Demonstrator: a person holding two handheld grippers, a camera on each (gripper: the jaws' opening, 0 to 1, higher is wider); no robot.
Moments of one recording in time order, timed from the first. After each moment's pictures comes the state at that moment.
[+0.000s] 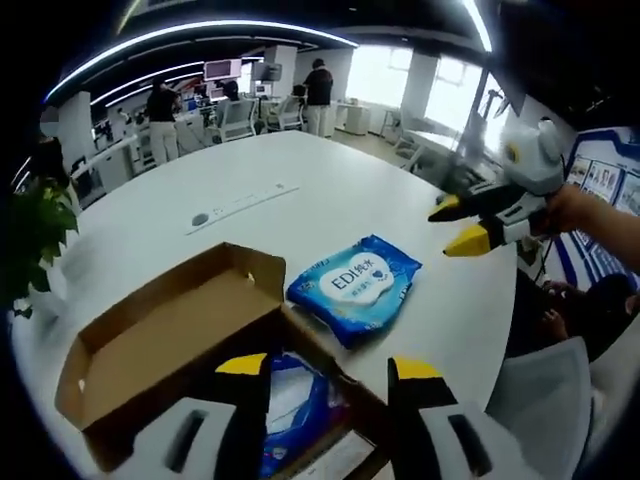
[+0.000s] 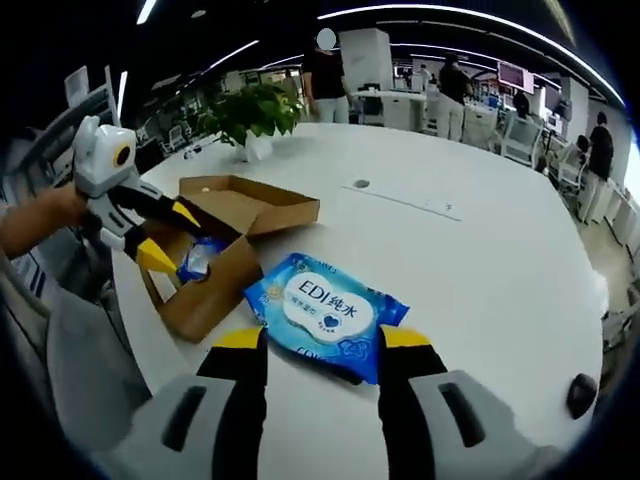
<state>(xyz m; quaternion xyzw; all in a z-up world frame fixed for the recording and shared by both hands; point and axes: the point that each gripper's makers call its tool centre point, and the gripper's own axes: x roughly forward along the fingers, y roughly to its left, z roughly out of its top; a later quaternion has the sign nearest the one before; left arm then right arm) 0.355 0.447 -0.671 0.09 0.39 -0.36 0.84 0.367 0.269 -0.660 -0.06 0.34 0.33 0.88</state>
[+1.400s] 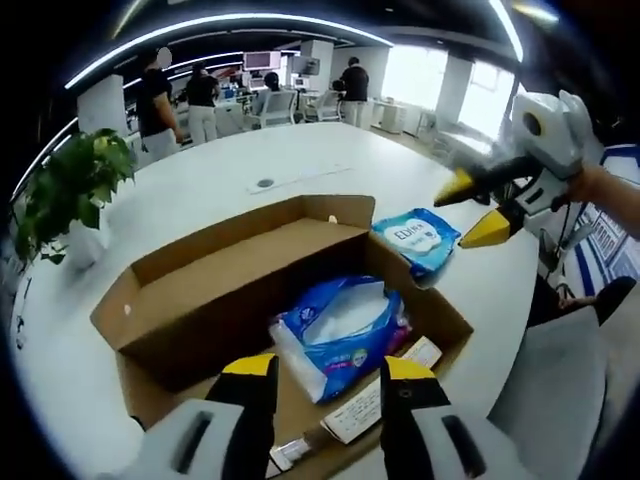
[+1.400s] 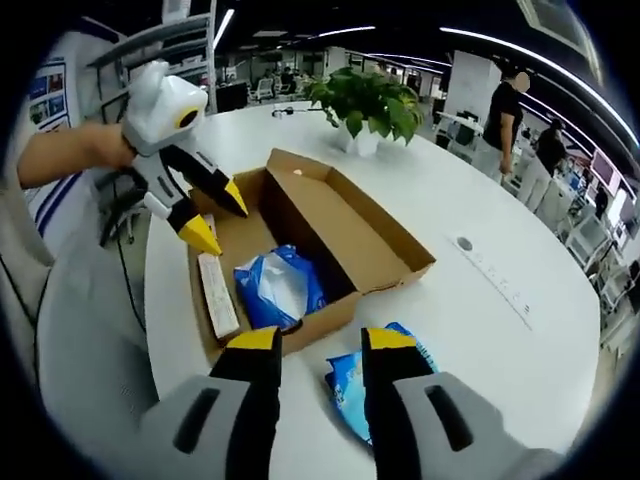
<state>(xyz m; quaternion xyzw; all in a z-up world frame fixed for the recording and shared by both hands) 0.337 0.547 -0.689 0.08 0.40 -0.31 0.86 0.362 0.414 -0.658 -0.21 0.30 0.47 0.80</state>
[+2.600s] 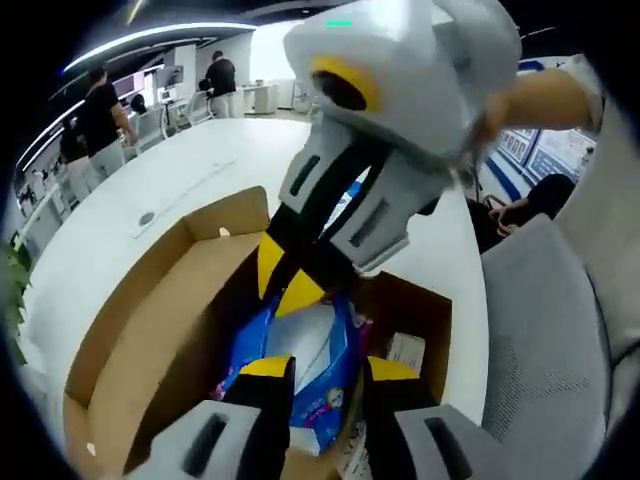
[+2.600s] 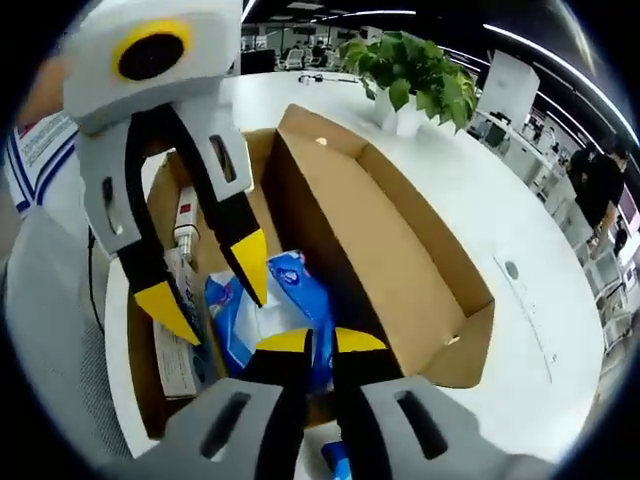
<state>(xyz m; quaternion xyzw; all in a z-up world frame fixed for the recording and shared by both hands) 0.344 0.485 -0.720 0.19 0.38 -0.52 0.74 0.395 0.485 -0.731 -0.29 0.33 0.49 0.75</state>
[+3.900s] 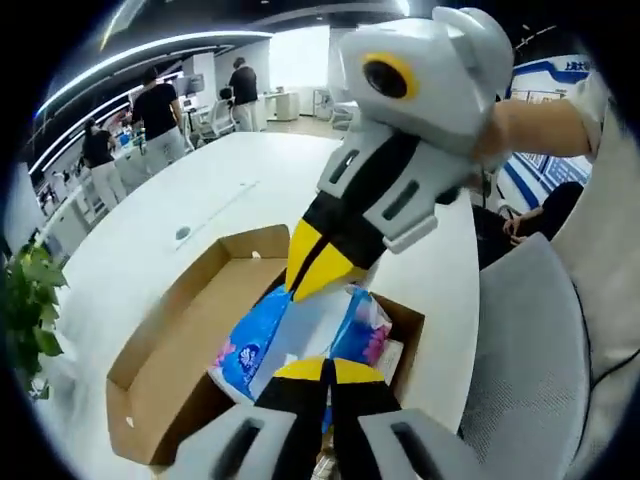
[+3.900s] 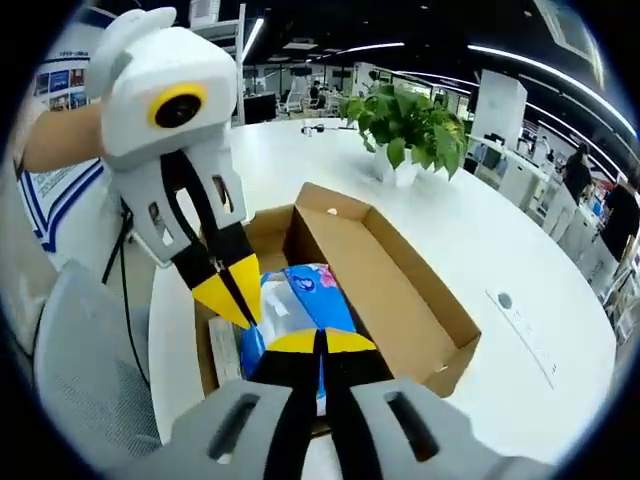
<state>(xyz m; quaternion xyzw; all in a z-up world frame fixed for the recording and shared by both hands) 0.332 0.508 -0.647 0.19 0.36 -0.48 0.78 0.370 0.498 -0.639 -0.20 0.26 0.53 0.78</state>
